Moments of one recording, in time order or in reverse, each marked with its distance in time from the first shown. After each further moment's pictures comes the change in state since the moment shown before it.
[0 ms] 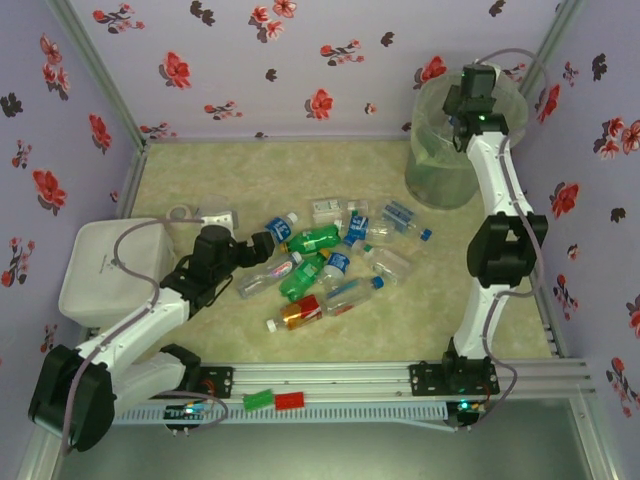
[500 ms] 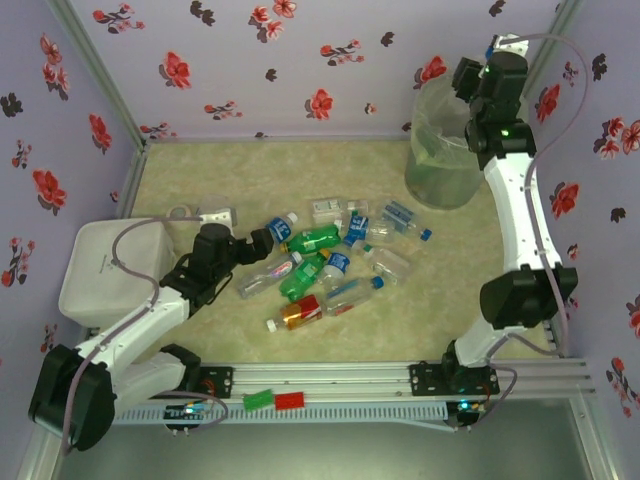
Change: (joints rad) left arm 0.000 0.008 0.016 0.013 -0.025 0.001; right arm 0.037 -0.327 -0.136 0.118 -0.032 -0.038
